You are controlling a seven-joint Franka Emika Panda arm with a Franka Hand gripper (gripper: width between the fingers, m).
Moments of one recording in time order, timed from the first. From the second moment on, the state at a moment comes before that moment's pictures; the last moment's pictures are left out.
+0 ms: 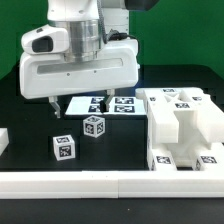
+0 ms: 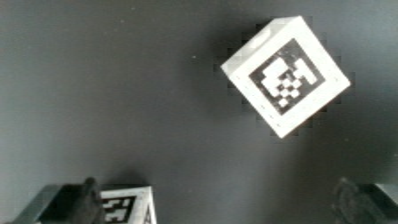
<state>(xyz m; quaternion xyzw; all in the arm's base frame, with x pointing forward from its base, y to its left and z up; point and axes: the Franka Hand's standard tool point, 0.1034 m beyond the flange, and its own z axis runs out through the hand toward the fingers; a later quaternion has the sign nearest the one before) 0.506 -0.075 0.051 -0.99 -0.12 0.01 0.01</state>
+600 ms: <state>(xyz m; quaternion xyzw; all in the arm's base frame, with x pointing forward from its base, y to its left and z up) 0.490 -0.079 0.042 -1.00 -0.05 0.02 0.01</state>
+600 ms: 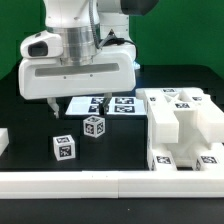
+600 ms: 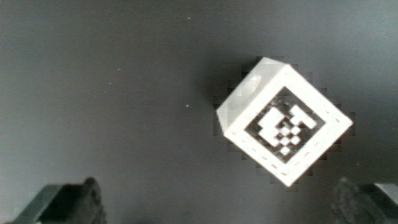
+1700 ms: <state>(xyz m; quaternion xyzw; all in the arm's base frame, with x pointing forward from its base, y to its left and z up) 0.476 -0.055 0.037 -0.97 -0.25 0.01 0.01</state>
